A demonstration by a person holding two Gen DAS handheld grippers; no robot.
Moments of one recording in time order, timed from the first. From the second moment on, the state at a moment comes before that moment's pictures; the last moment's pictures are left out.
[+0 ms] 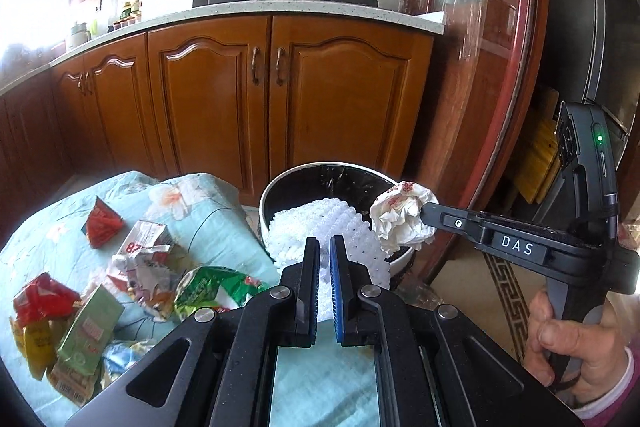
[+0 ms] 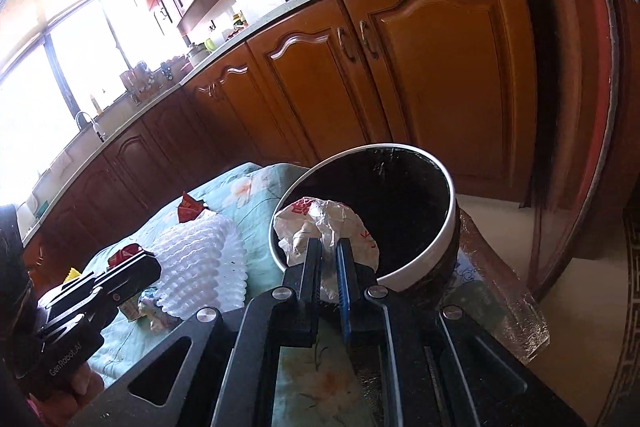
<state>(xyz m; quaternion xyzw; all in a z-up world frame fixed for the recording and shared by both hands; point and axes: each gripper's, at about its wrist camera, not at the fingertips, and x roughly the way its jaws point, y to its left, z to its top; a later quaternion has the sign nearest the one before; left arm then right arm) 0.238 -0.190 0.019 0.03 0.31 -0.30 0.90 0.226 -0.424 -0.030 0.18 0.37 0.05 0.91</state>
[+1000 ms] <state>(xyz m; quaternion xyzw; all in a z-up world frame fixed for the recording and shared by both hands) 0.302 -0.231 -0.005 -0.01 0.34 -0.28 0.90 0.284 -0.461 -0.058 0.21 0.39 0.03 0.90</state>
